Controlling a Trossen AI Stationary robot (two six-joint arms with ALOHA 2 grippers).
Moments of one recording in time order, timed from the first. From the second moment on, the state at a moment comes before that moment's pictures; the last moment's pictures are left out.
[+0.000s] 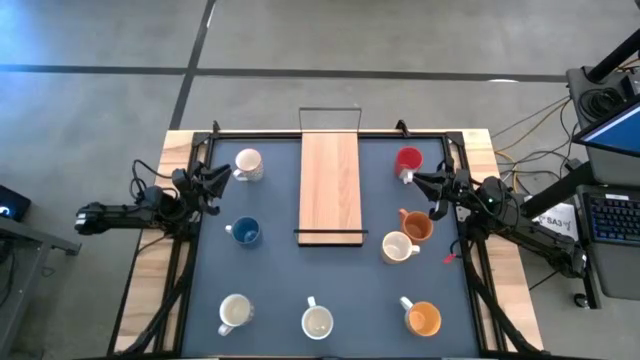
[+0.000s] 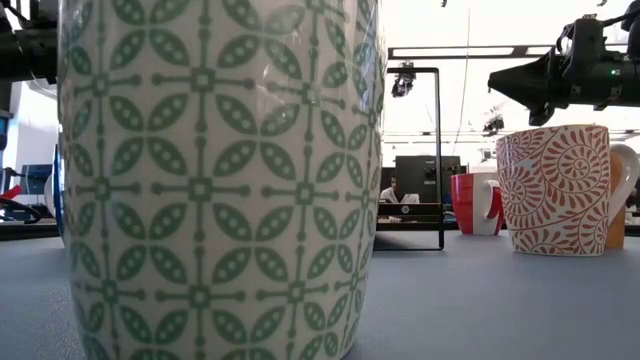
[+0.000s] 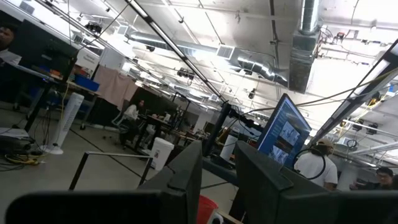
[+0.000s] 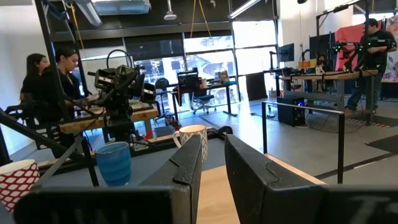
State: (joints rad) left arm -0.01 0.02 0.02 0.50 -0.53 -0.18; right arm -0.52 0.04 0.01 0.21 -0.21 0.15
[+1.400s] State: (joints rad) left arm 0.08 0.60 0.61 -0.66 -0.63 -0.40; right arm -0.52 0.04 0.01 0.21 -0.21 0.15
